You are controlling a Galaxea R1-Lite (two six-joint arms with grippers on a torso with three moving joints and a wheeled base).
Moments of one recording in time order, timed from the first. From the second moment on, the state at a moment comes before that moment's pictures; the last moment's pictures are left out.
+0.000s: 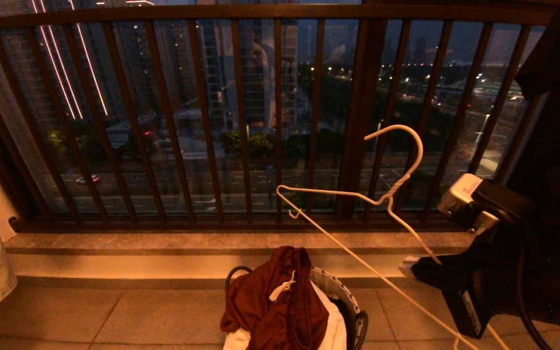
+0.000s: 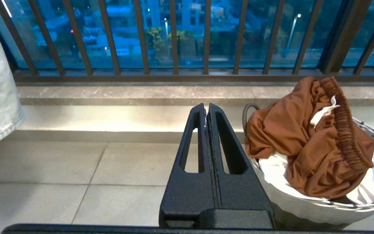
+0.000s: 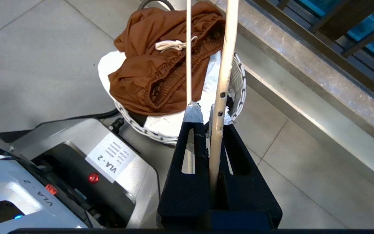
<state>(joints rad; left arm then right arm) 0.00 0.00 0.00 -0.04 0.01 -0.01 0.69 1.31 -0.87 0.13 -0.10 -0.06</state>
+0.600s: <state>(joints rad) 0.00 0.00 0.00 -0.04 0.01 -0.01 0.69 1.27 -0.87 0.13 -0.10 -0.06</state>
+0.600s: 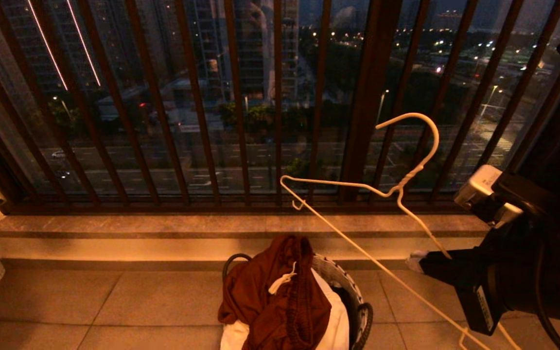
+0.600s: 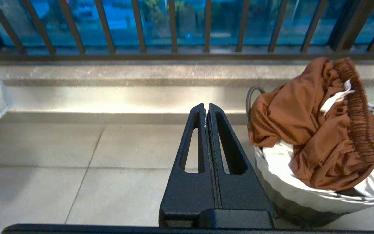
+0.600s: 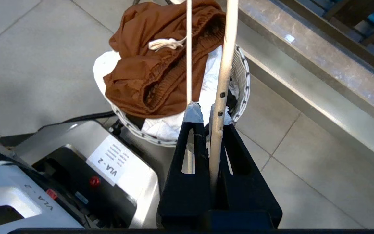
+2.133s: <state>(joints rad) 0.00 0.00 0.00 -0.04 0.01 -0.01 0.68 1.19 -0.88 0.00 -0.16 -0.05</state>
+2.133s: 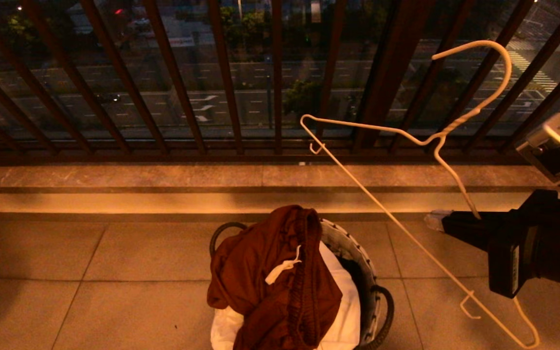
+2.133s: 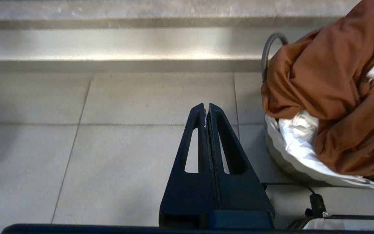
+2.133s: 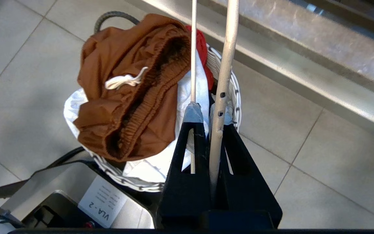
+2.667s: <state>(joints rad) 0.00 0.00 0.00 -0.04 0.01 -0.01 0.68 1.17 -0.88 0.00 -0.16 -0.05</state>
